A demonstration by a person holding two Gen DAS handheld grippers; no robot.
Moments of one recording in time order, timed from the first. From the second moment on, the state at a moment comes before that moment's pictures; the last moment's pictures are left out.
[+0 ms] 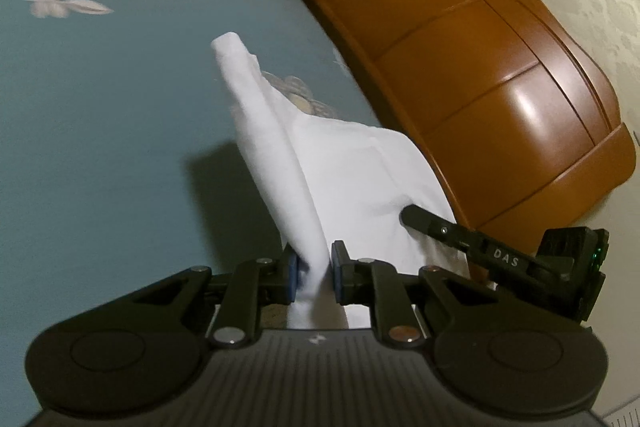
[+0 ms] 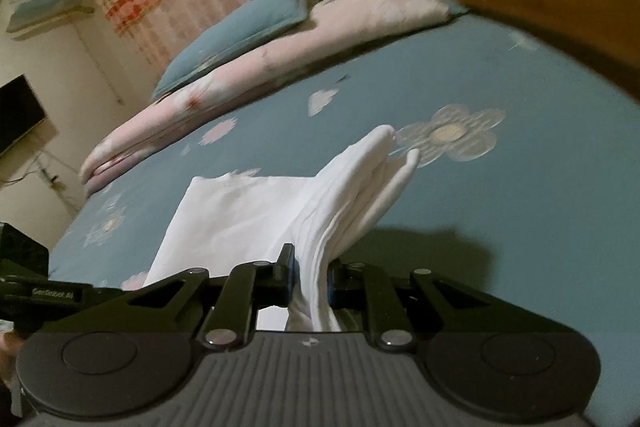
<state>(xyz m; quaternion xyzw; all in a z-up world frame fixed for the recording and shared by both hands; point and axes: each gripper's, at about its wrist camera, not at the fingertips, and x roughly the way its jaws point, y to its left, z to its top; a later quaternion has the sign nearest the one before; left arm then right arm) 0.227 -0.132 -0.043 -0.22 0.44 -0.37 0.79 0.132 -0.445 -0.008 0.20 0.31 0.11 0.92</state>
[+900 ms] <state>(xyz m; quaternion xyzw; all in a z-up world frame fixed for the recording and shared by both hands) 0.234 -0.209 -0.061 -0.09 0.42 -0.36 0.83 0.109 -0.576 -0.056 0.23 0.29 -0.08 0.93</state>
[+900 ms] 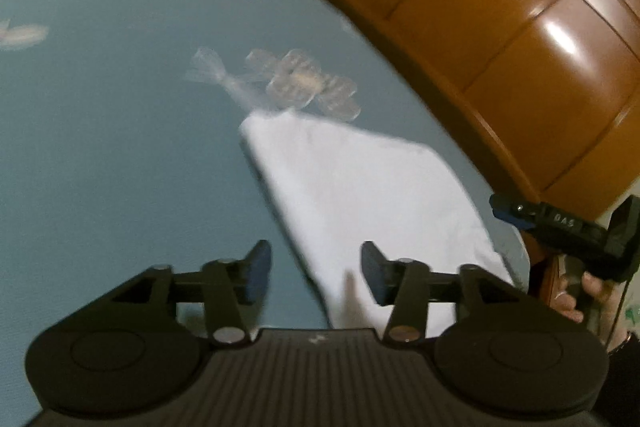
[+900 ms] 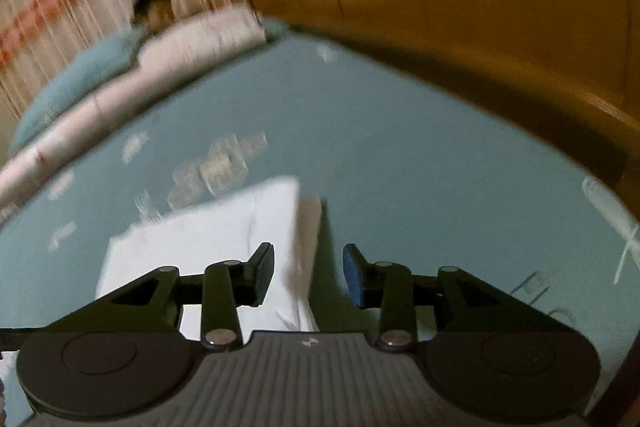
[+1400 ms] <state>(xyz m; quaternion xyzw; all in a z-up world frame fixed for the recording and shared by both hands) 0.178 -0.268 -0.070 0.06 0.38 -0.44 0.81 0.096 -0.571 -0.080 0.23 0.31 -0.05 0.92</state>
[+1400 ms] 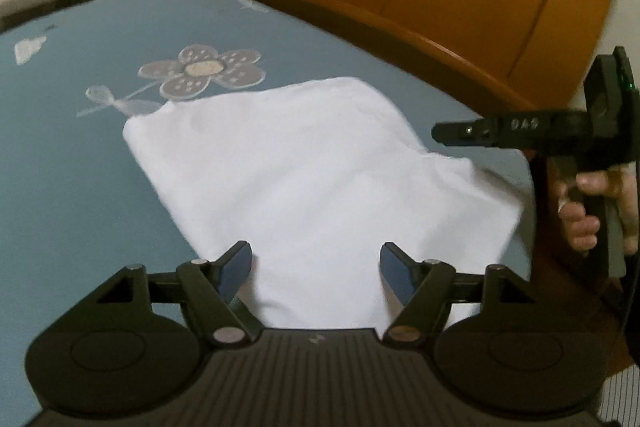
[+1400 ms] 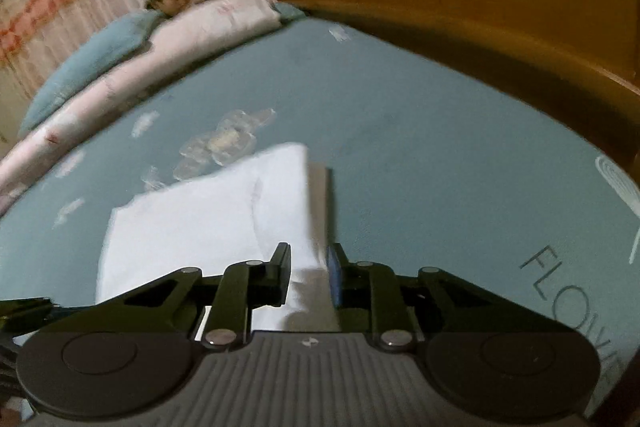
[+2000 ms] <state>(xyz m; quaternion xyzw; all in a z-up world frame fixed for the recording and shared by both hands) 0.103 -0.277 -0.071 0.13 0.35 -0.53 0.76 0.040 -0.552 -0.076 0.25 0.32 -0.02 0.91</state>
